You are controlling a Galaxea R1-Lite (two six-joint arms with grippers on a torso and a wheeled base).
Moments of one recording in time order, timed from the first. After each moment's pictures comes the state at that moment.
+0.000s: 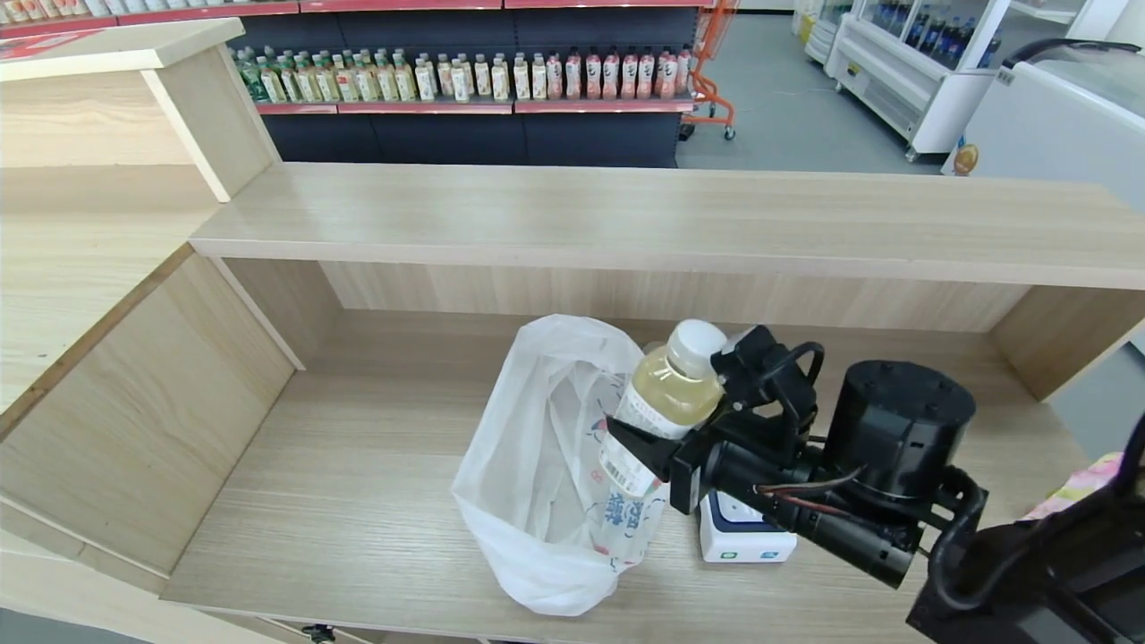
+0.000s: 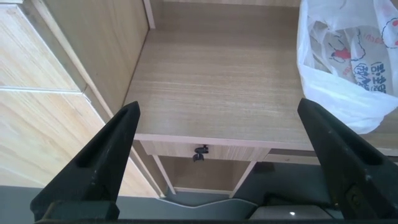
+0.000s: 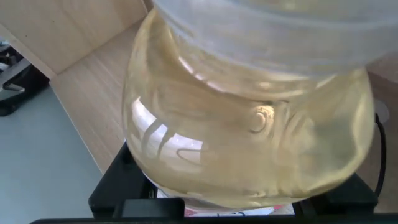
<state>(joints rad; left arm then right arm) 0.00 0.00 0.00 0.00 -0.02 0.00 0.72 1.87 -0.56 -1.30 0.08 -0.09</state>
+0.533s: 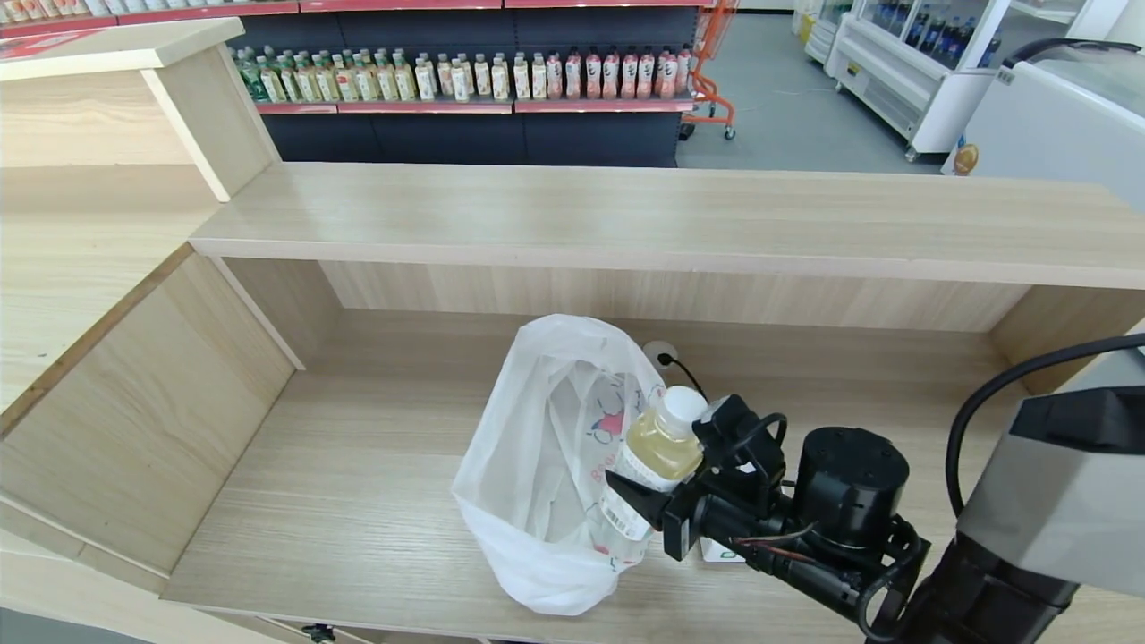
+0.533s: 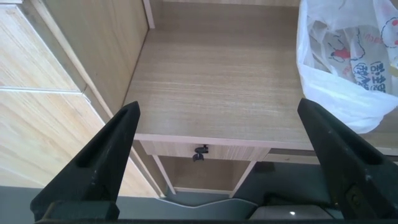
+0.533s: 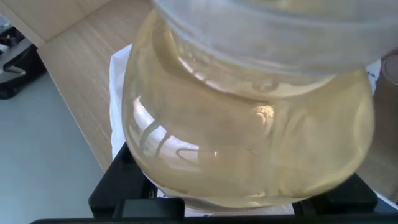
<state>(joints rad) 0.00 0.00 0.00 0.00 -0.02 0.00 0.69 2.09 -0.46 -1.57 0.15 -0.09</state>
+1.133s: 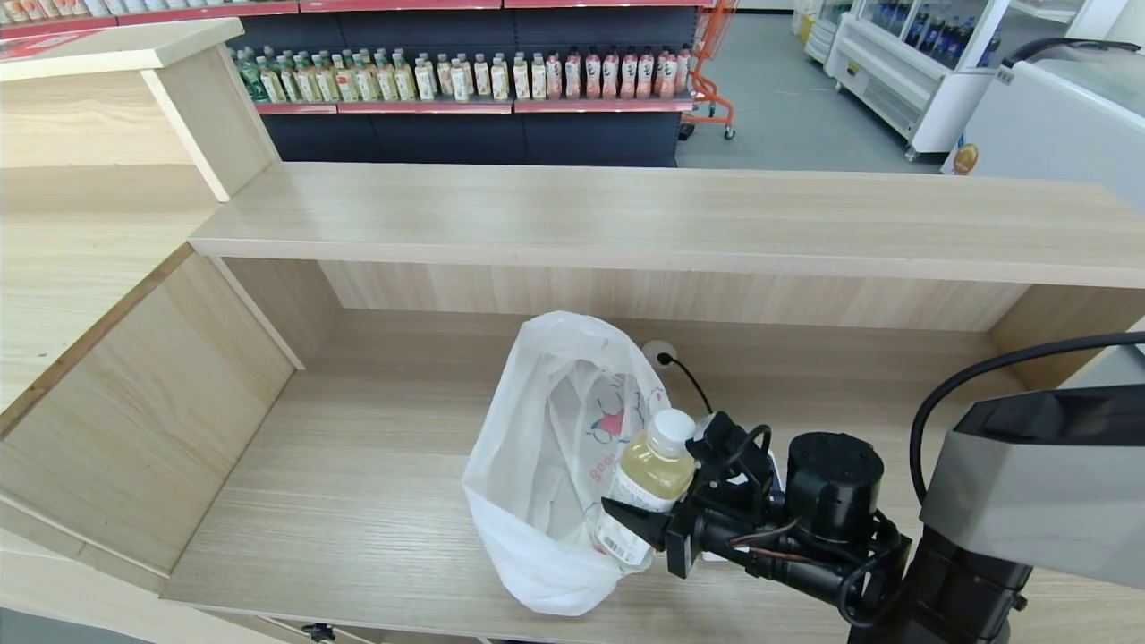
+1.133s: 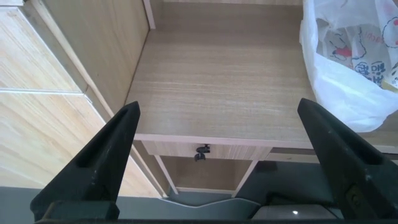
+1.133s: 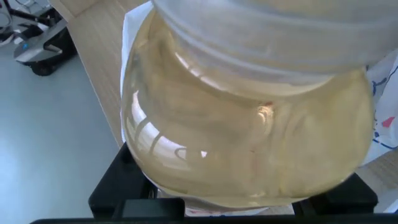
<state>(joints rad) 0.00 0.00 0.00 0.00 -0.02 0.02 0.63 2.16 -0.48 -1.57 0.33 -0.08</state>
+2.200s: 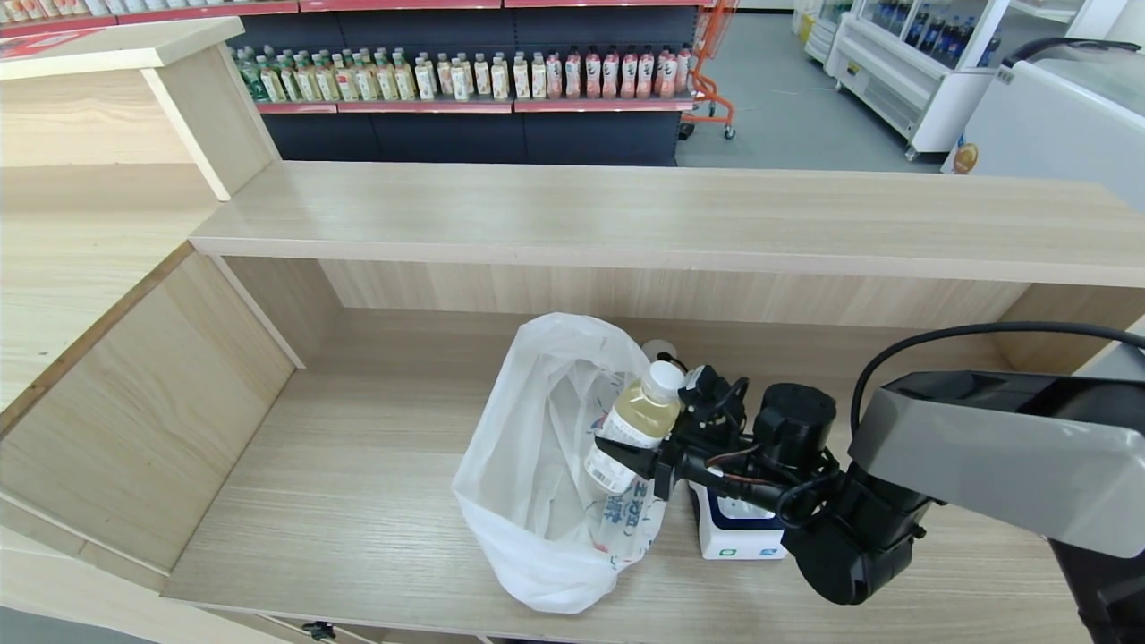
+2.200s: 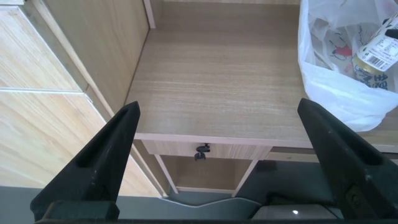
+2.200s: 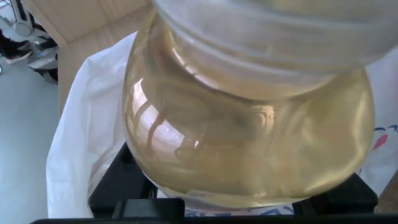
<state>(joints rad) 0.00 0.00 0.00 0.00 -0.02 0.02 0.49 2.35 -0.82 -1.57 0.57 -0.09</state>
